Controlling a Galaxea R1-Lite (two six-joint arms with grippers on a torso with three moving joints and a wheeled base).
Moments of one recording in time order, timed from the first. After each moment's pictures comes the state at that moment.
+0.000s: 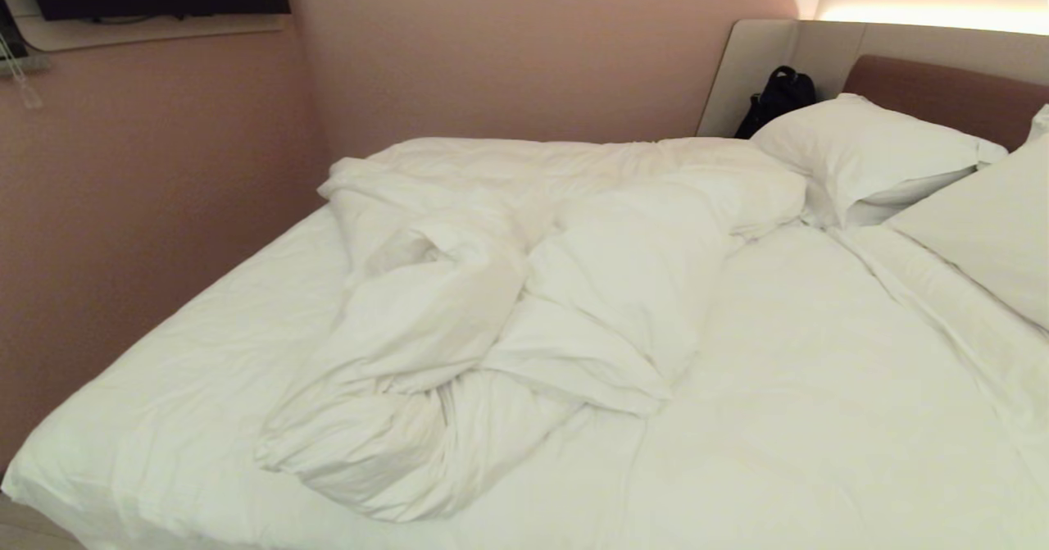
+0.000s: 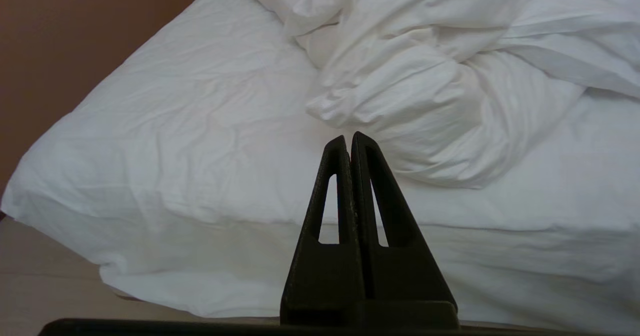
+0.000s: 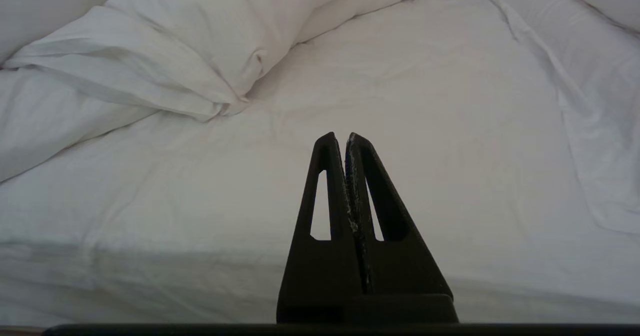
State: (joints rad) left arm 0.00 0.00 0.00 0.01 -0.01 0.04; right arm 0.00 0.00 0.00 0.00 0.00 0.00
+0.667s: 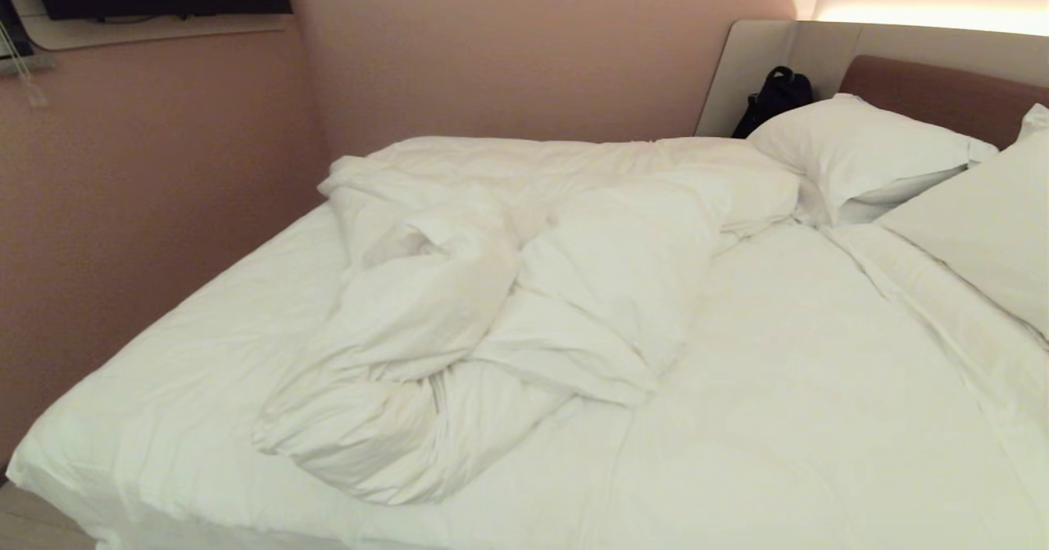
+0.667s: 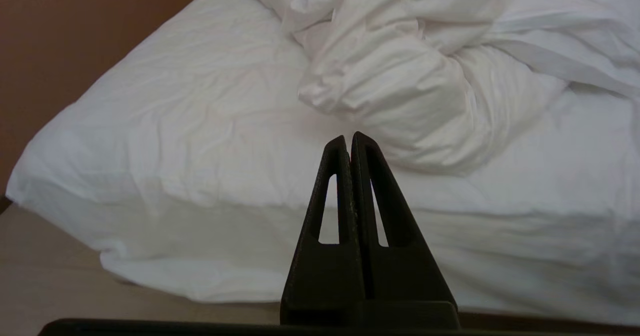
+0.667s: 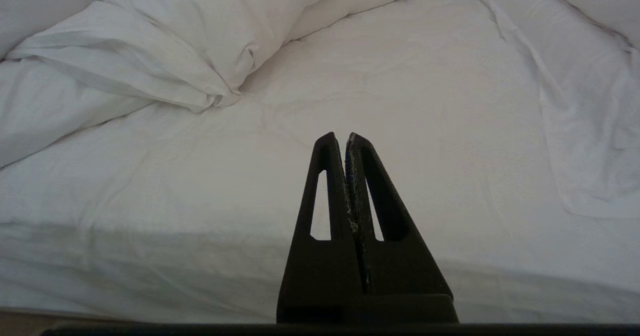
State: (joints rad) left arm 0.00 0.00 0.00 0.01 -0.01 0.04; right arm 0.00 0.00 0.00 0.00 0.00 0.00
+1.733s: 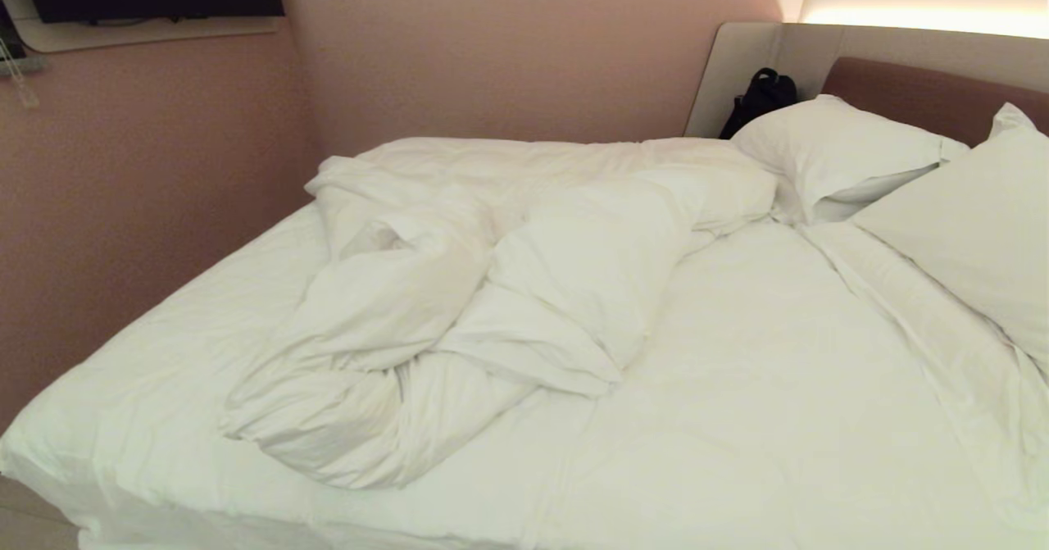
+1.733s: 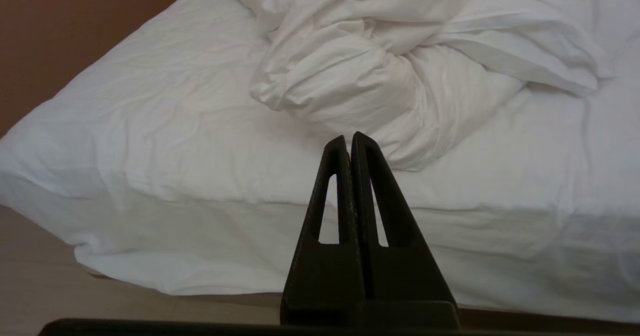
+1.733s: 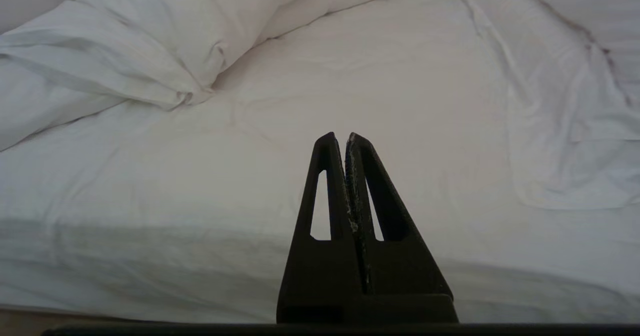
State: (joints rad) left arm 0.00 0.00 0.00 0.01 0.00 0.03; right arm 0.00 0.00 0.00 0.00 0.00 0.00
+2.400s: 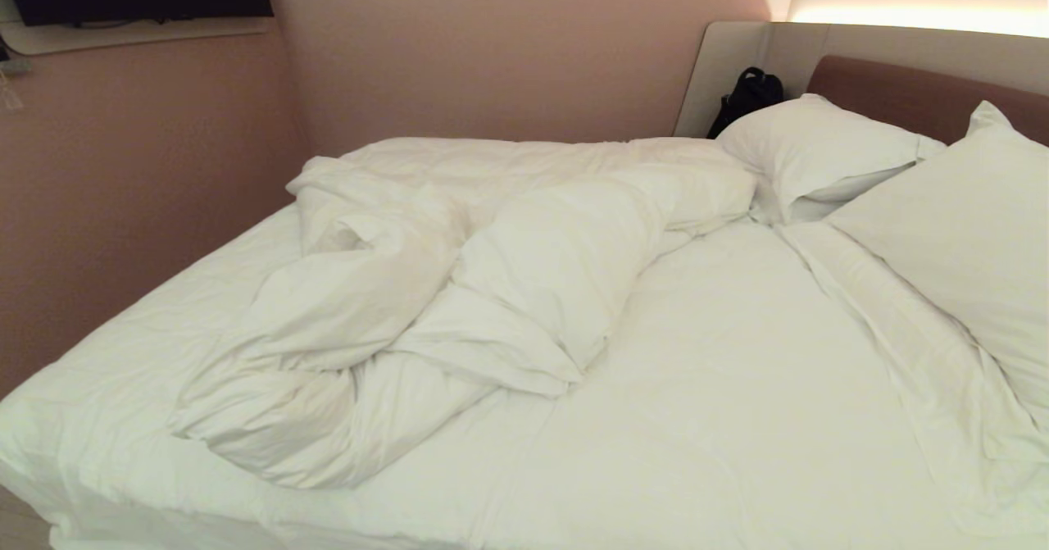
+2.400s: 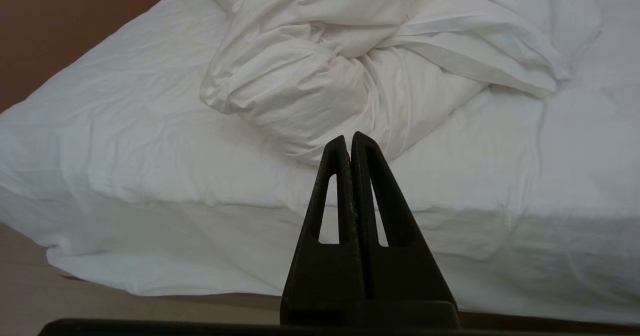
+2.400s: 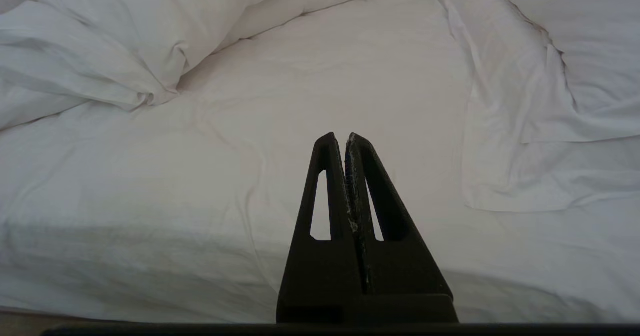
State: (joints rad) left arm 0.00 0.00 0.00 0.01 -0.01 0.03; right arm 0.00 0.00 0.00 0.00 0.00 0.00
